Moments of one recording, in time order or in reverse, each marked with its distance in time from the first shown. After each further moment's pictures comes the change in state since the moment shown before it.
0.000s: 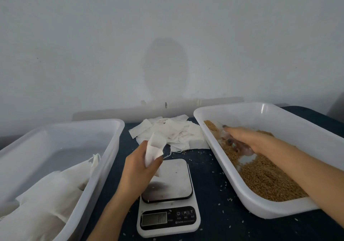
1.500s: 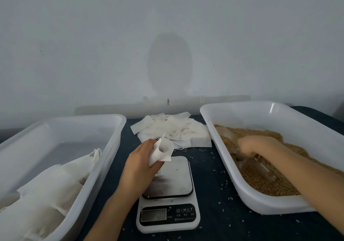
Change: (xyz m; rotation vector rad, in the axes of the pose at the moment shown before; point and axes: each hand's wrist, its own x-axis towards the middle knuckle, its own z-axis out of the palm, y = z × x) left_hand -0.001 -0.003 0.002 0.239 -0.025 0.124; right_hand -0.036 -0.009 0.010 -1.293 -0.049 0.121
